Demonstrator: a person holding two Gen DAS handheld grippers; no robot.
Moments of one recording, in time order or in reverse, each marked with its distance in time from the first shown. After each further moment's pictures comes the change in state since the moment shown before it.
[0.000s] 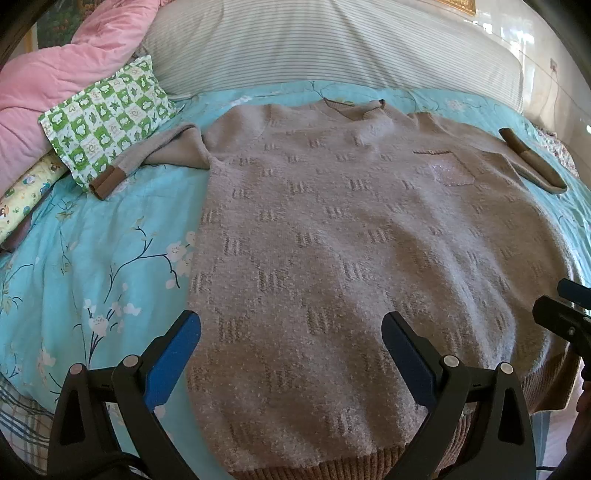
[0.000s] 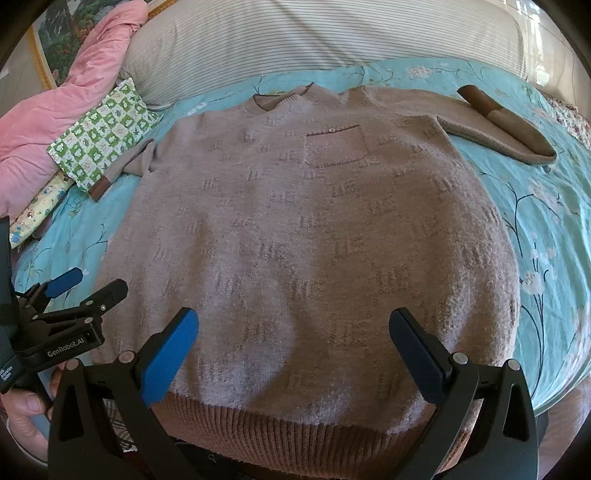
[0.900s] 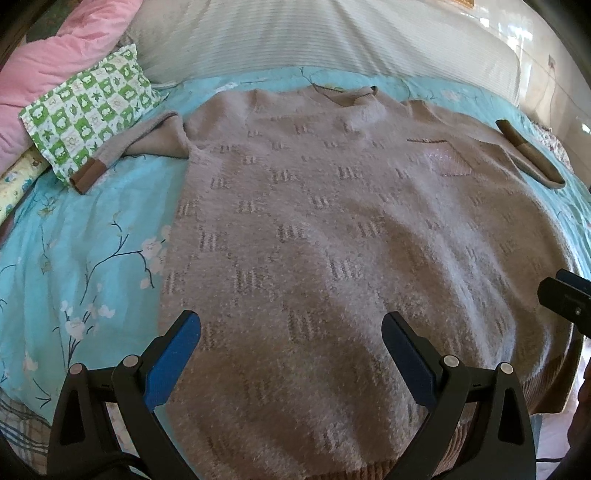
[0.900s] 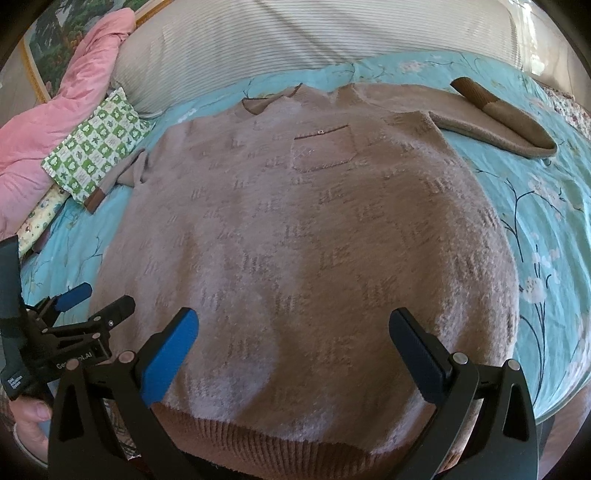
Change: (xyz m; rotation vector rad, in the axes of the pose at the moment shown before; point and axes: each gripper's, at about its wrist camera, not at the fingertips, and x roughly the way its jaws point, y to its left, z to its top) left arm 0.022 -0.004 0.008 0.028 0.057 -0.023; right arm 0.008 -0.020 0.008 0.039 0.009 0.020
